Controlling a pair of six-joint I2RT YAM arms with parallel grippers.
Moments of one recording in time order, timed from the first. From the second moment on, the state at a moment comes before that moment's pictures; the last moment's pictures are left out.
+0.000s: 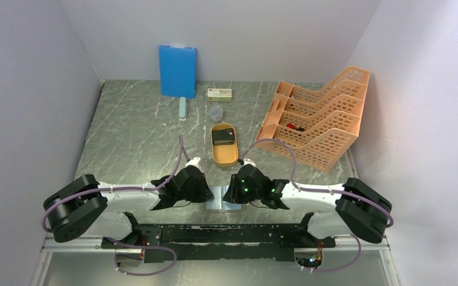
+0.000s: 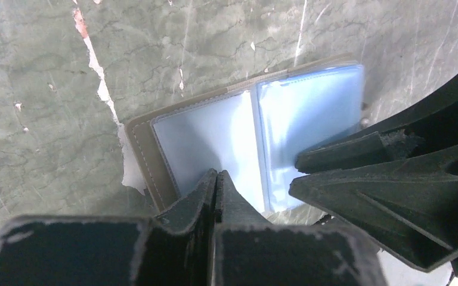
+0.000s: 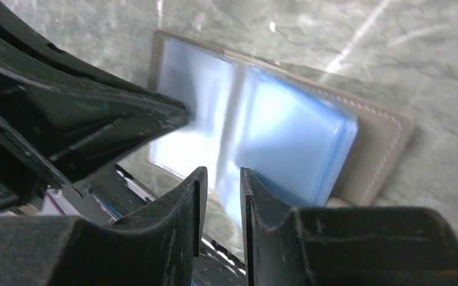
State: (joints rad) left arm -0.99 1.33 0.41 0.15 -0.04 -0.93; right arm 1.00 1.32 0.47 0.07 -0.04 0.91
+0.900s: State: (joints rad) left arm -0.99 1.30 0.34 0.24 -0.05 -0.96; right arm 0.99 1.11 0.36 -0.07 0.09 0.98
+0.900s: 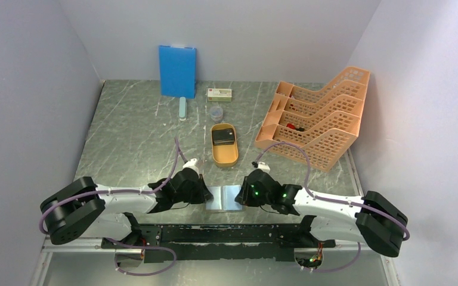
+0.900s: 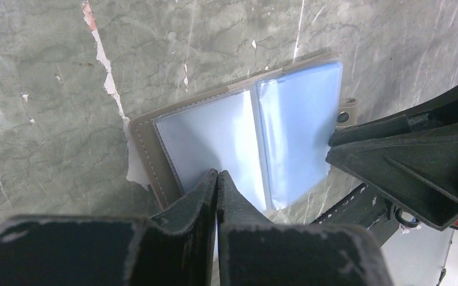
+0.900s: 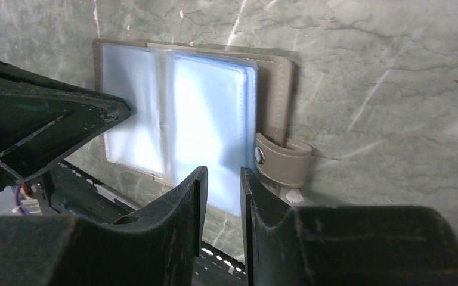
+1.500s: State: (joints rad) left arm -0.99 1.22 0.42 0.06 -0.04 -0.93; right arm 0.98 1.04 0.54 -0.29 0.10 0.91
